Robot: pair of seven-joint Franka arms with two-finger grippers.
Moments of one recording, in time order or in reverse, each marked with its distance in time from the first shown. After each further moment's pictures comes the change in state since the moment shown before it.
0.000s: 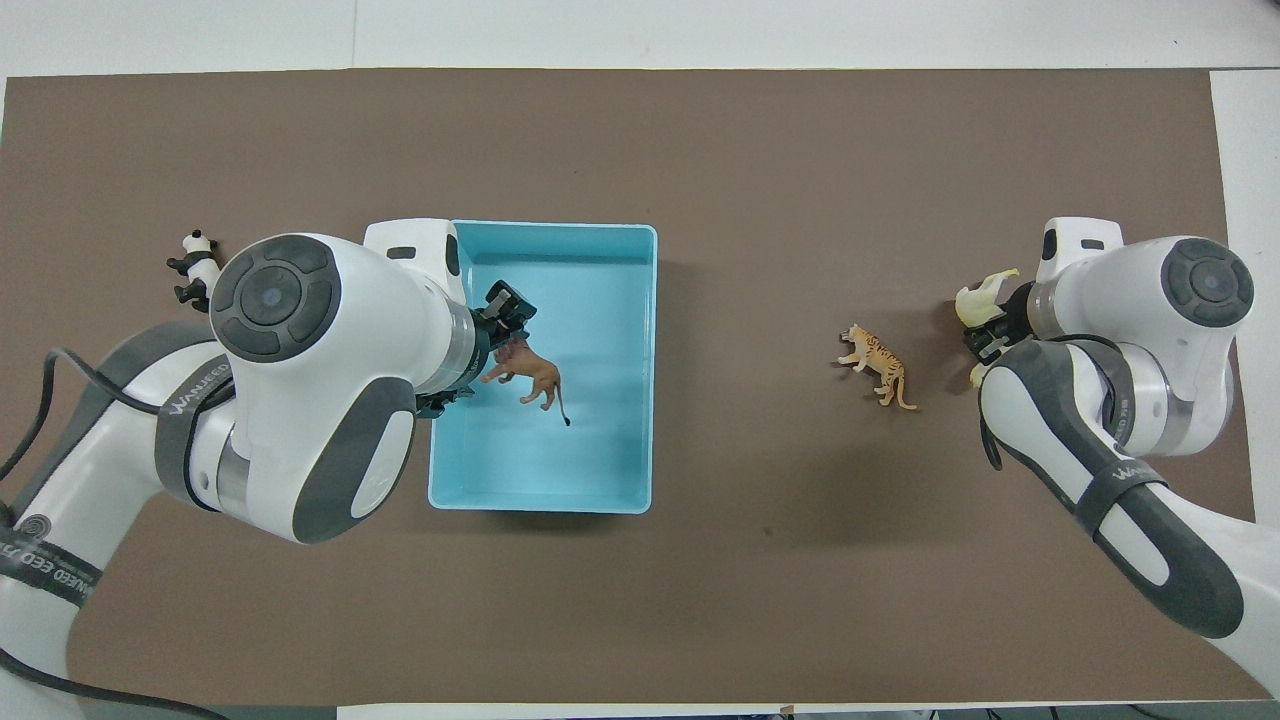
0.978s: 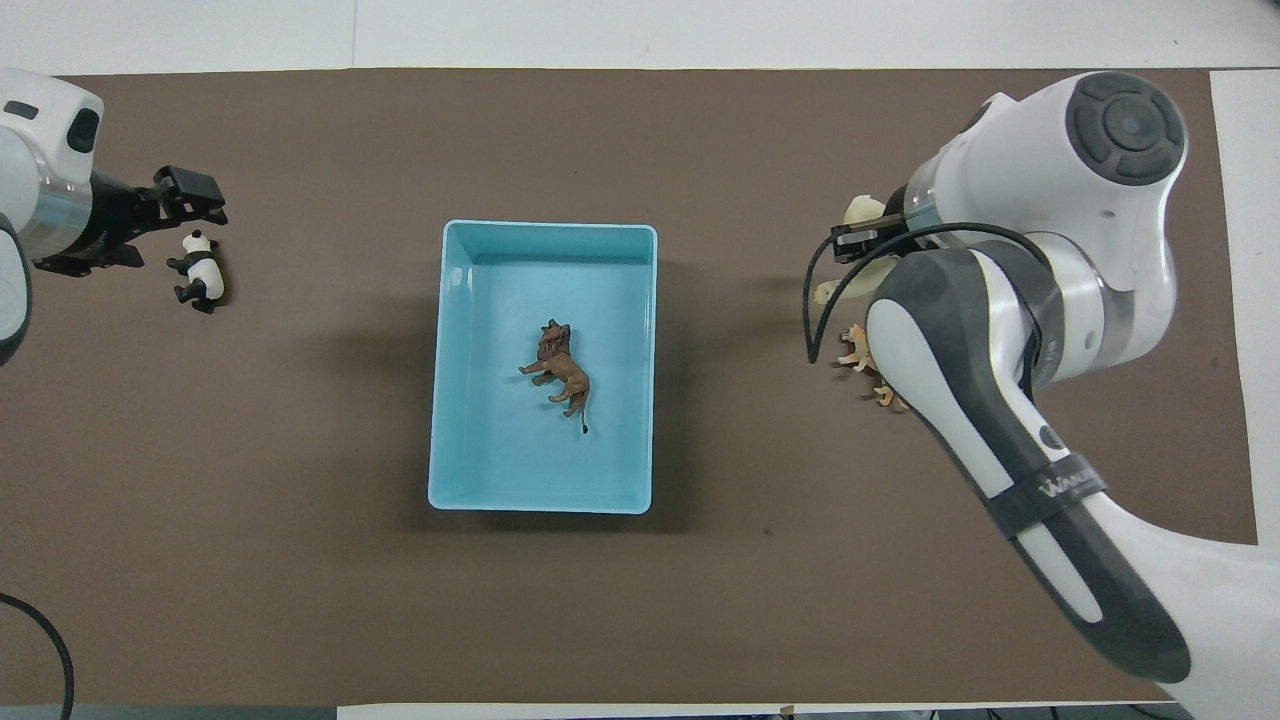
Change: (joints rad) left arm 0.476 0.163 0.043 0.257 0.136 -0.032 0.858; right arm 0.295 0.048 0.018 0.464 0.090 -0.398 0.853
